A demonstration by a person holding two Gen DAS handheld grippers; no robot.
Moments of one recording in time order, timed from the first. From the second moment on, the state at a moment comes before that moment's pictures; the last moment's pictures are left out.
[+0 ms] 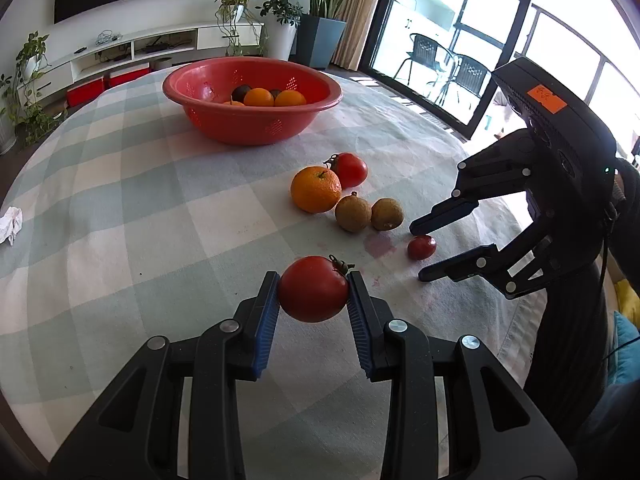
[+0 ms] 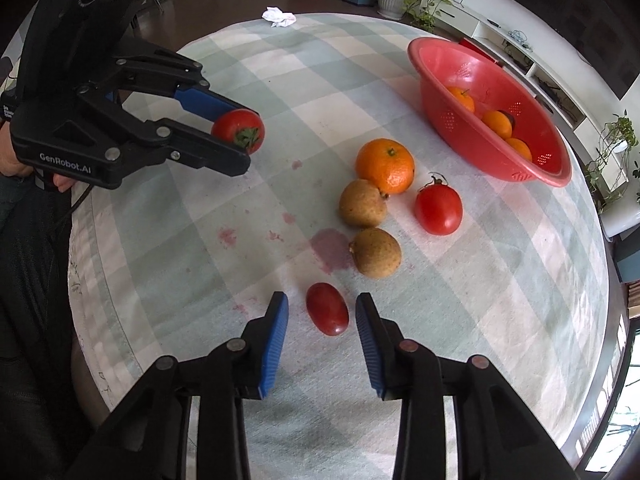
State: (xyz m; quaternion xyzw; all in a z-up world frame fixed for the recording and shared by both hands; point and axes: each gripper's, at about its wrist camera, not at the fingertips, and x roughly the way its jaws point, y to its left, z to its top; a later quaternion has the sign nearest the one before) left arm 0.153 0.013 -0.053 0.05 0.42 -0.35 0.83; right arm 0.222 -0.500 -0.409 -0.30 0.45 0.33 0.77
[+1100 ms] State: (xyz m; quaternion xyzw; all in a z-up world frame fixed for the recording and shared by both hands) left arm 0.154 0.009 -0.056 0.05 0.42 -0.36 0.83; right arm 0.222 -0.519 -0.392 -0.24 0.45 0.36 0.78
